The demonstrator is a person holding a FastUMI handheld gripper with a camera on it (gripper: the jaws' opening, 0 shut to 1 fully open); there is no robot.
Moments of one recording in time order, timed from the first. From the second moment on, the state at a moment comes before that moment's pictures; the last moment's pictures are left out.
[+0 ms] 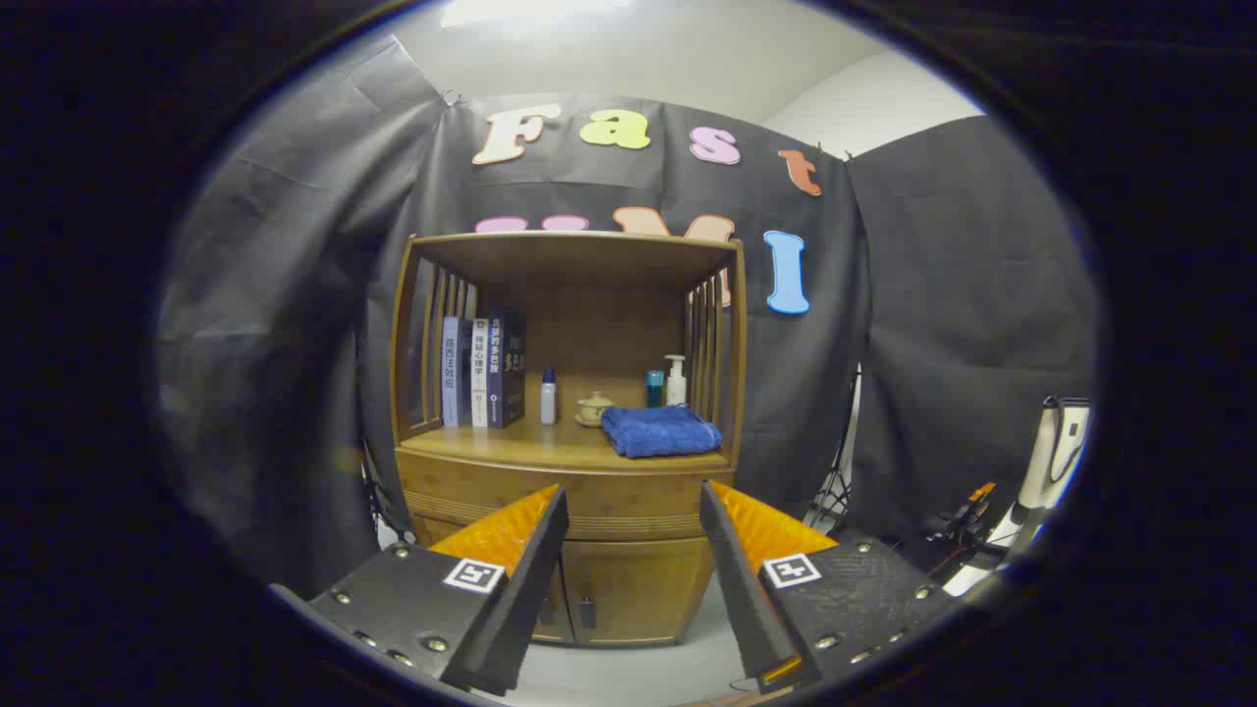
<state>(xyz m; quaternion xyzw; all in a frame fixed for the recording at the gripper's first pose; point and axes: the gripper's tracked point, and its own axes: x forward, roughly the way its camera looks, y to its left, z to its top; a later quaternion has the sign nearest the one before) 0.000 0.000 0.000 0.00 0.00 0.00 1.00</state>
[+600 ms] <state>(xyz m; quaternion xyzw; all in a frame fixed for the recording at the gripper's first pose) 0.034 -0.007 -0.019 0.00 0.03 -0.05 1.00</state>
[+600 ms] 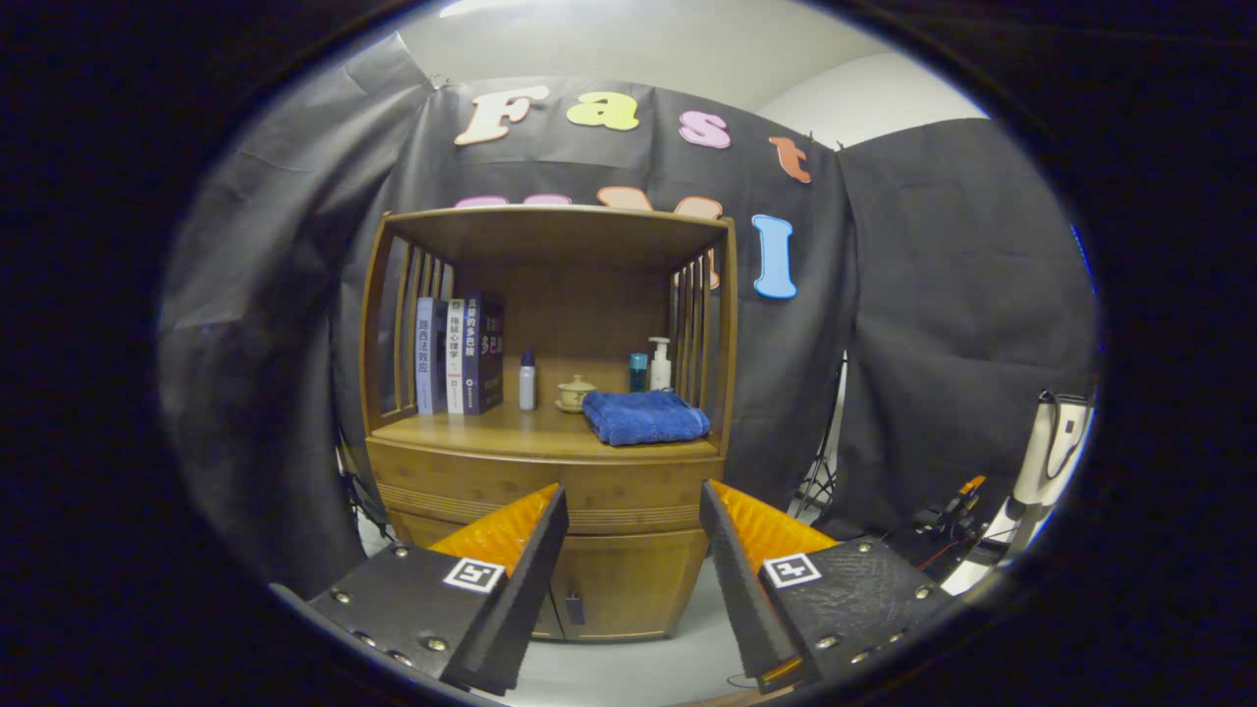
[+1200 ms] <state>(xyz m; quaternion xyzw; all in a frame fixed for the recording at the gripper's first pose) 0.155 0.065 -0.070 0.03 0.05 -0.01 1.00</state>
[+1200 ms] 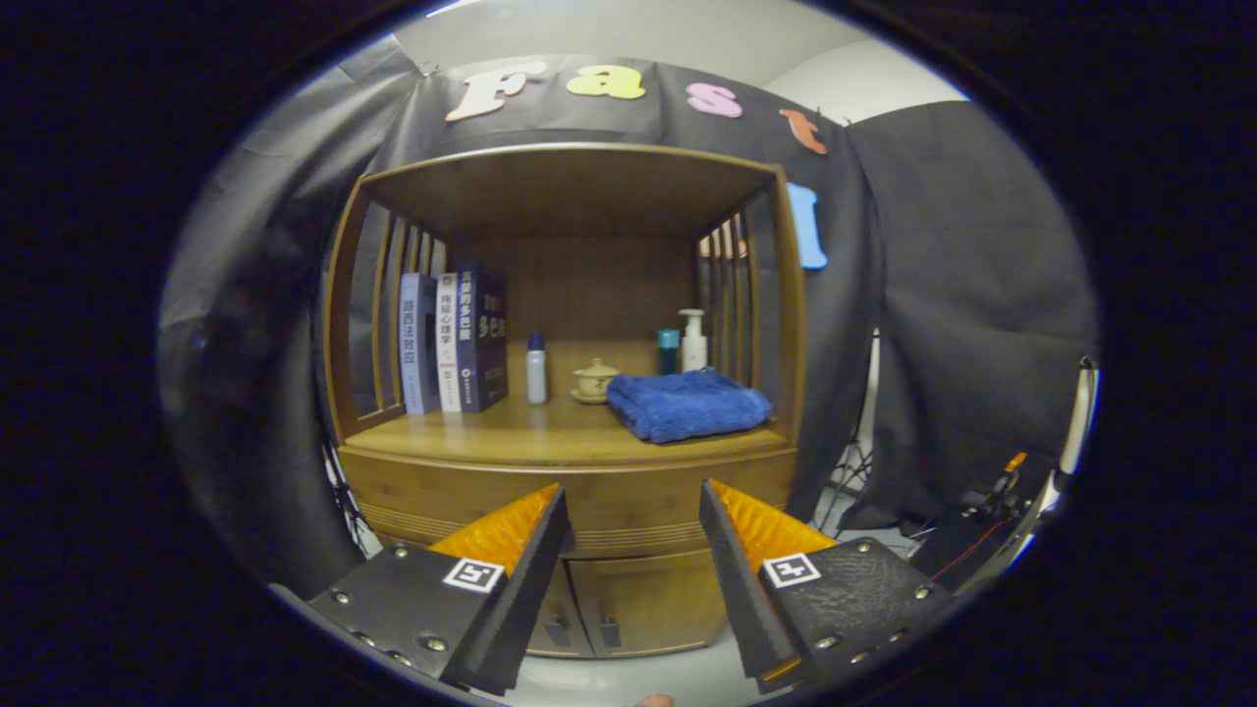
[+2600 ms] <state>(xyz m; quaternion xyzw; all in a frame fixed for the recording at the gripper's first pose) 0.248 0.129 -0.193 0.01 0.19 0.05 0.98</state>
